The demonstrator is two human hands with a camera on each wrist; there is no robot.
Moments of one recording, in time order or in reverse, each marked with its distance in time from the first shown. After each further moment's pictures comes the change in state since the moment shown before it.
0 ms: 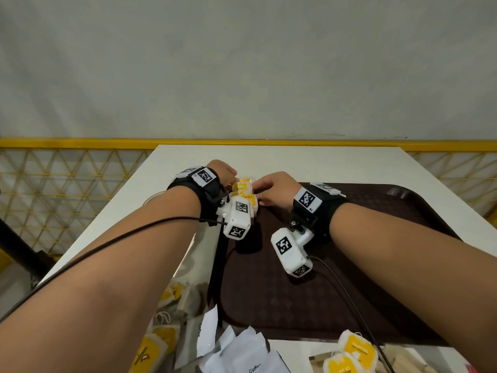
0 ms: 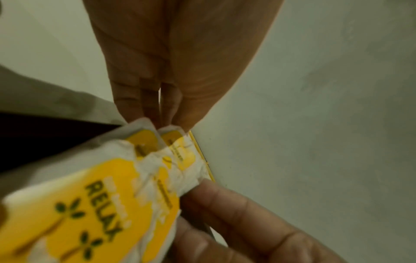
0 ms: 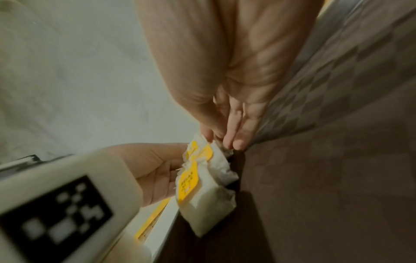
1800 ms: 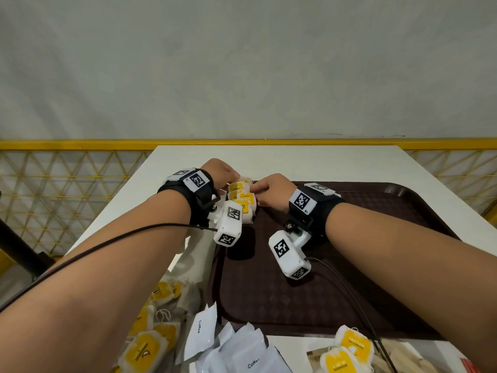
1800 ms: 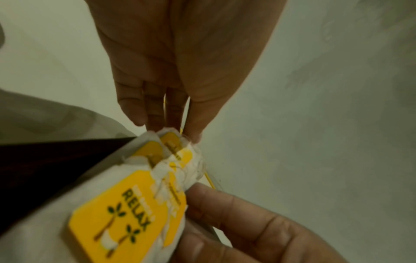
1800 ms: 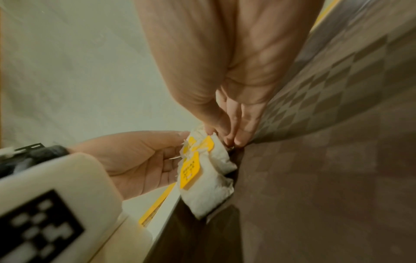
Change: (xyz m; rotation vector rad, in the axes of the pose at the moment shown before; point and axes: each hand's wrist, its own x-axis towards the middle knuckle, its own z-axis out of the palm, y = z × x) left_hand -0.004 -0.003 -0.006 0.058 -0.046 0.102; right_hand 0.000 0.005 0.002 -0.215 -0.005 -0.118
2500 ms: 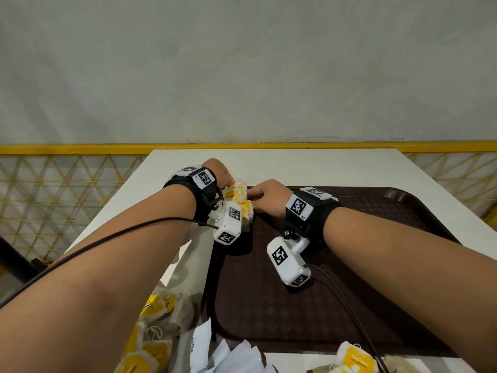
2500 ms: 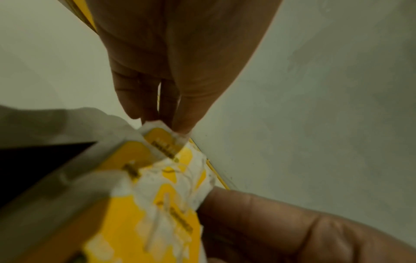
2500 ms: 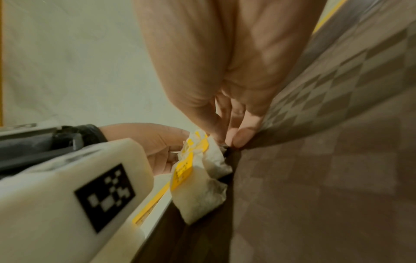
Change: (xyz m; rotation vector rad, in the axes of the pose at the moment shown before) left_hand 0.016 0.012 0.000 0.343 0.035 0.008; right_hand 0.010 0.003 -0.004 -0.117 -0.100 -0.055
